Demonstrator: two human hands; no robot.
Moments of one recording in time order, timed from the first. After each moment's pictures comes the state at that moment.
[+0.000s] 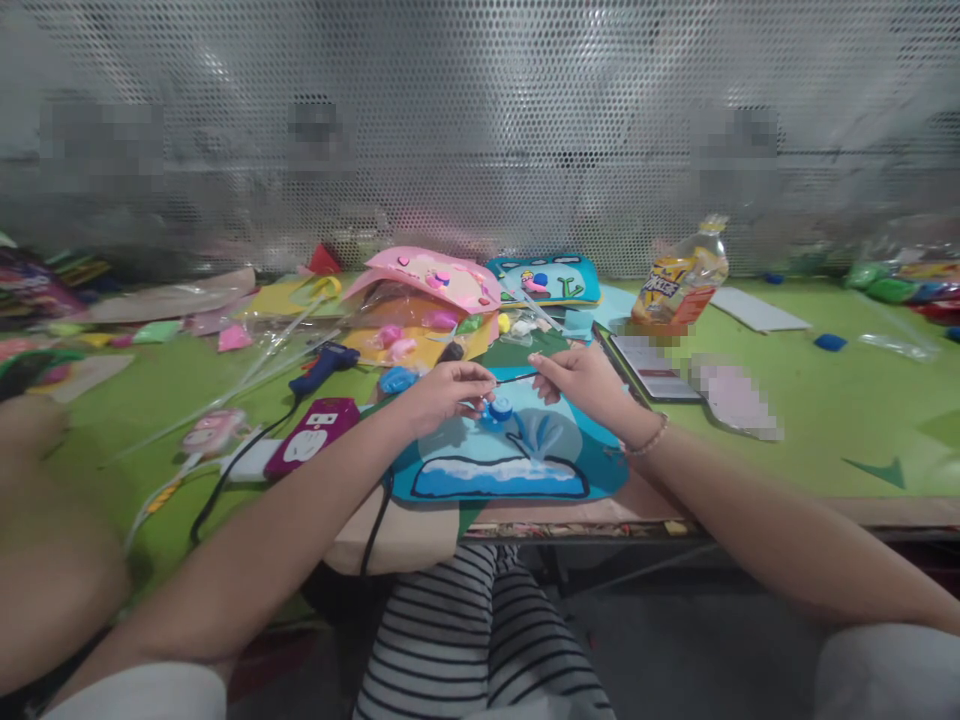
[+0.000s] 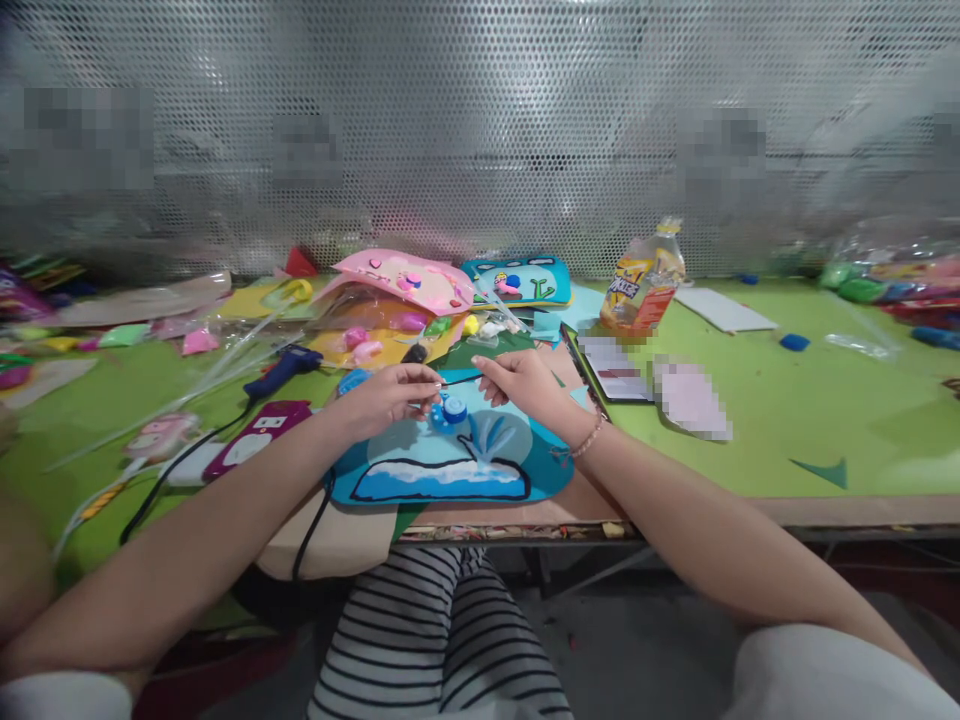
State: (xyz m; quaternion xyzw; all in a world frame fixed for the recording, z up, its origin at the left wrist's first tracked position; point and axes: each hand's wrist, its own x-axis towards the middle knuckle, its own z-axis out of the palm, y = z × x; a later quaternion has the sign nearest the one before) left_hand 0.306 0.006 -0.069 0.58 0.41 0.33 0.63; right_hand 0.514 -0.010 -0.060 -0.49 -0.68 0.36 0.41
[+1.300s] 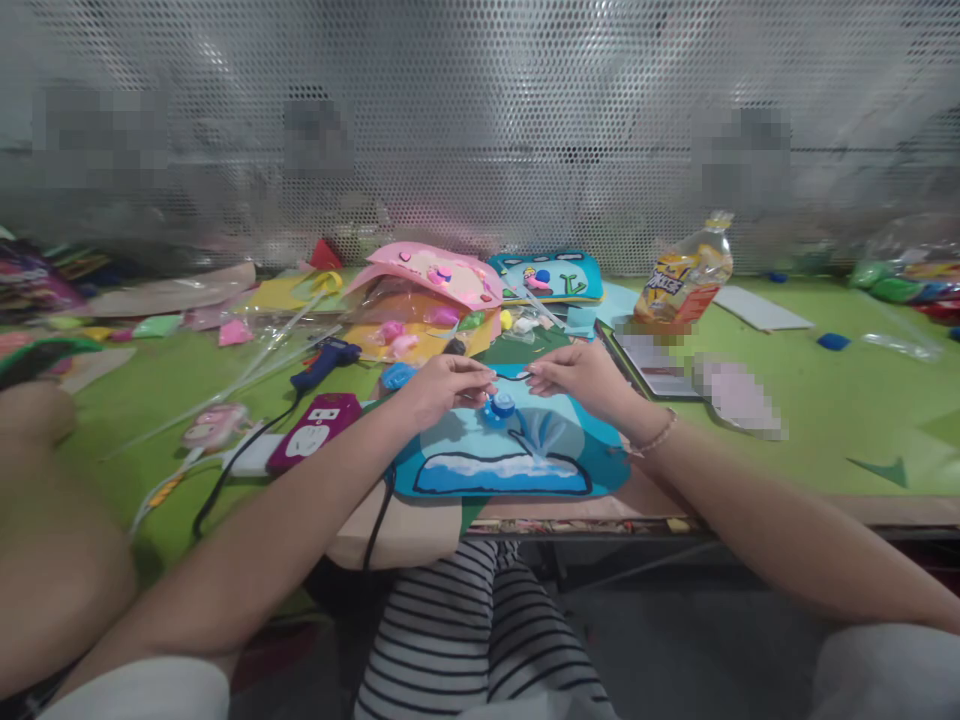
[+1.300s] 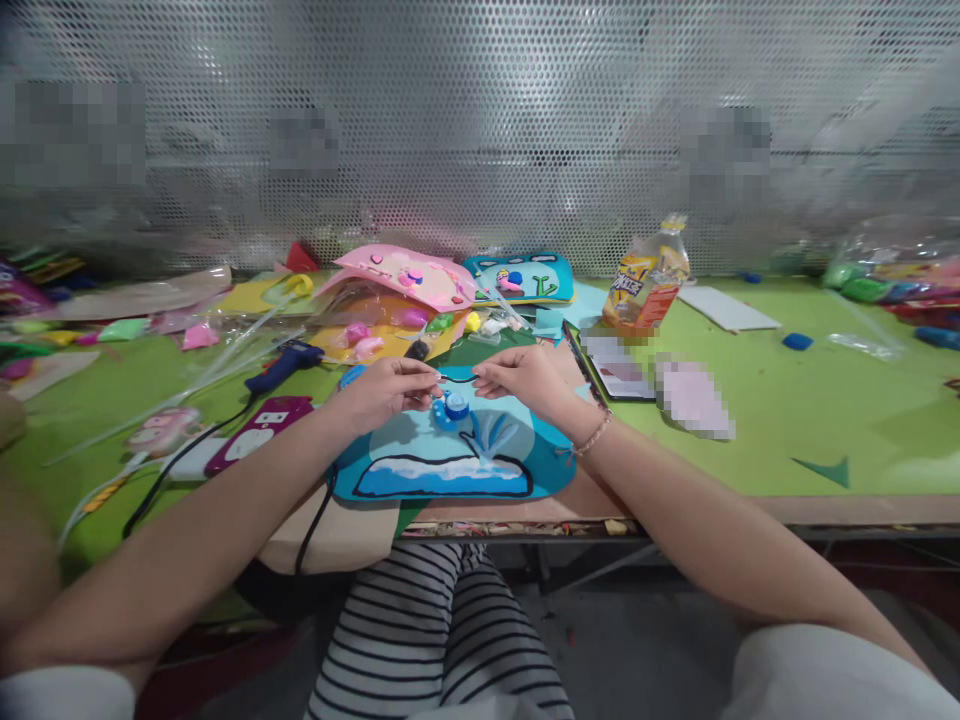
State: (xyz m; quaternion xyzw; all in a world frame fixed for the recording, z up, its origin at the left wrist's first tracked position) left_hand 0.306 0.005 -0.065 0.53 0.45 0.35 0.62; right_hand 0.517 0.002 -0.072 -0.46 -0.61 0.48 0.43
